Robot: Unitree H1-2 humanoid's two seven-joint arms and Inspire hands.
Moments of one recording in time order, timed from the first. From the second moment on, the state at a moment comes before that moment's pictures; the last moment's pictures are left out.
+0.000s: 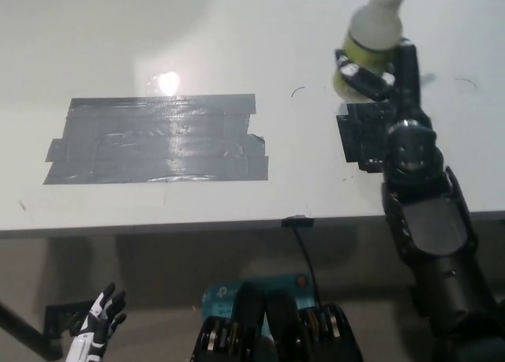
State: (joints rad) left_arm 0.27 0.12 0.03 -0.12 0.02 -0.21 -0.05; right_arm -0.80 -0.04 -0.03 0.56 -0.19 0.16 -0.32
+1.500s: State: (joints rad) left_arm 0.30 0.10 0.03 -0.11 0.01 -0.22 -0.05; right_arm -0.71 -0.18 0.07 0.77 -0.16 -0.07 -0.20
